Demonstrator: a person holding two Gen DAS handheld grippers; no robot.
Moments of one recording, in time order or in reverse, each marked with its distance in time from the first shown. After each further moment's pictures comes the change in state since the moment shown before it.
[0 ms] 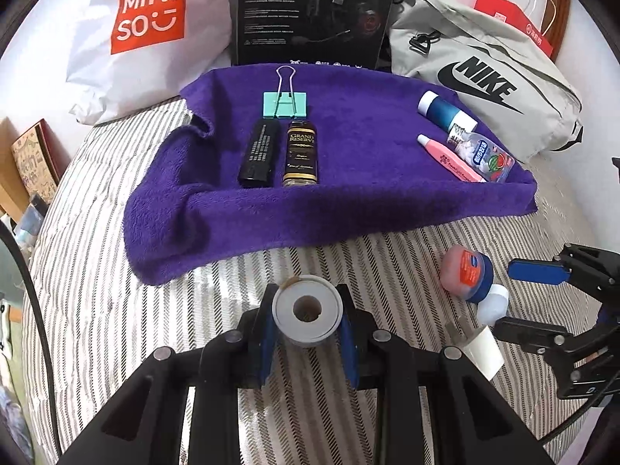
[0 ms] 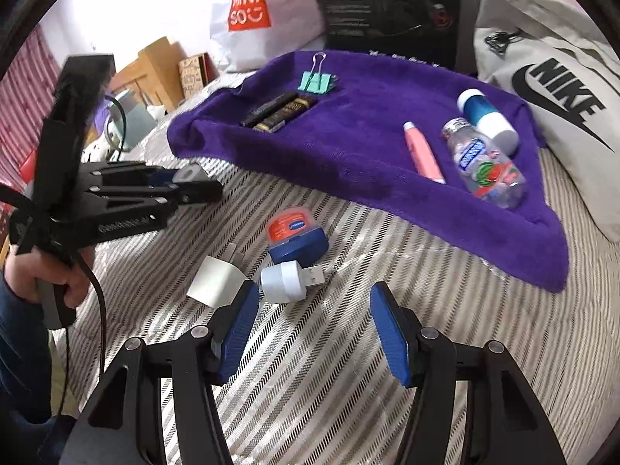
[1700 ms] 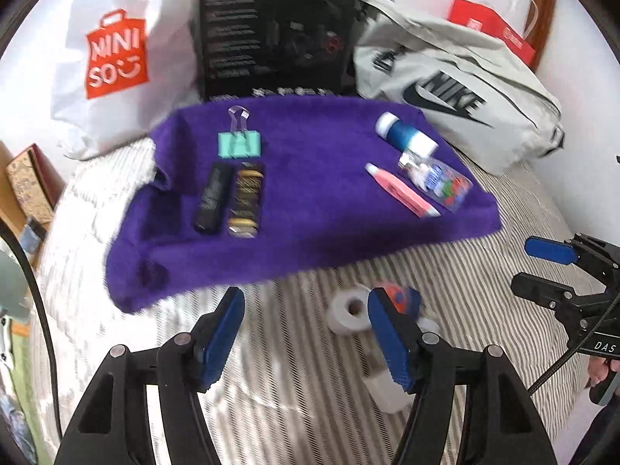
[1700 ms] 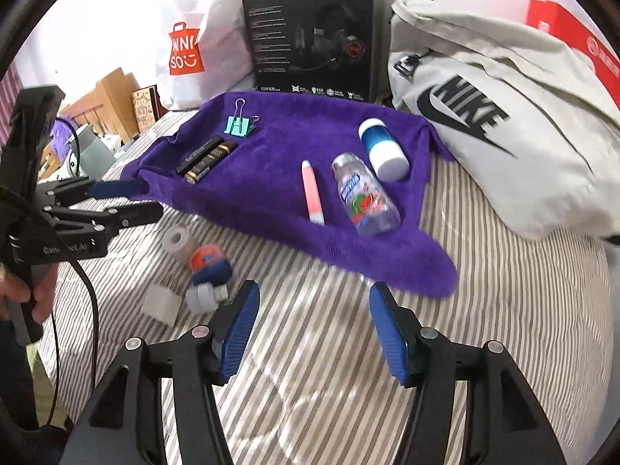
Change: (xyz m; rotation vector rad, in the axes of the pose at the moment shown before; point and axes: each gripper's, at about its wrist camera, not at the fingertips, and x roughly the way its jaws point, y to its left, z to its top) left arm -0.020 -0.044 0.025 0.041 -0.018 -0.043; right arm -0.061 -0.050 0.003 0.095 -0.071 -0.156
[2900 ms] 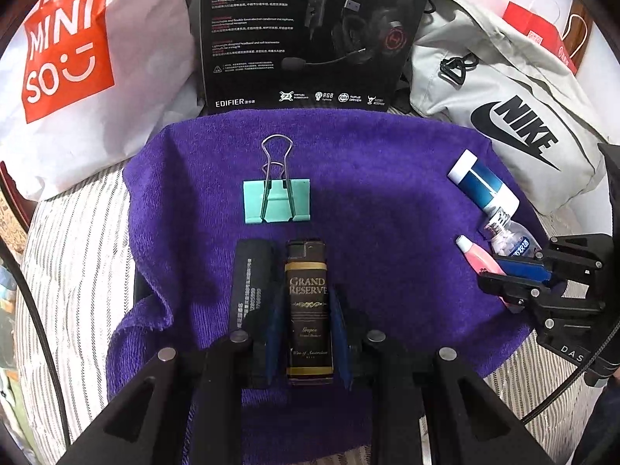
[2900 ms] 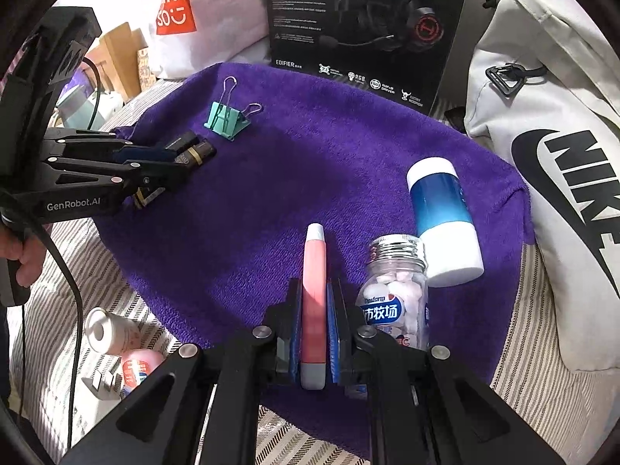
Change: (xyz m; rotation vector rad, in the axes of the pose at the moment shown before) left arm 0.084 0.060 0.086 -0.011 0.048 -0.020; right arm 0.119 0.011 0.090 -0.179 0.103 0.034
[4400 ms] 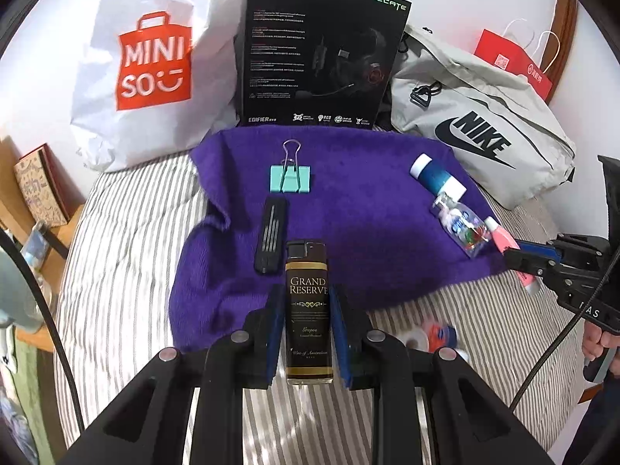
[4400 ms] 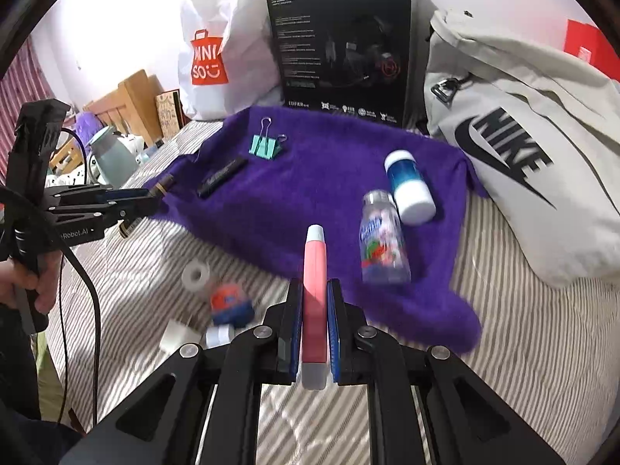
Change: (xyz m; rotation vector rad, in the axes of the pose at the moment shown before) left arm -0.095 -0.009 -0.052 -0.038 -0.069 0.037; right arm -0.097 0.008 -0.058 0.108 -0.122 0.057
